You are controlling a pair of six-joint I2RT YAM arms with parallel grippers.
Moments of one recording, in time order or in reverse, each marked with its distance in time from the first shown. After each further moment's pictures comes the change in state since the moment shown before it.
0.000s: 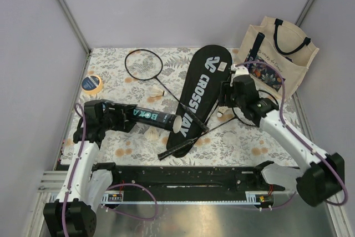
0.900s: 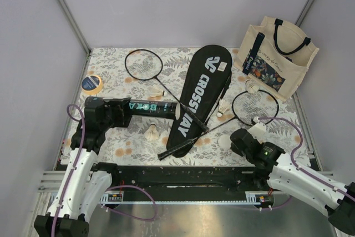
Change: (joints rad) left arm -0.146 -0.119 0.069 -0.042 -0.344 -0.157; right arm 0.358 -0.467 -0.535 -0.312 0.290 0.874
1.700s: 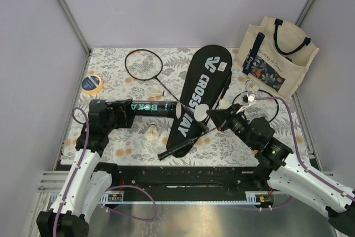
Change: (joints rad) left arm -0.006 0.000 -0.127 0.161 0.022 -0.058; right arm 0.001 -0.014 0.131 0.842 -0.348 -0.590
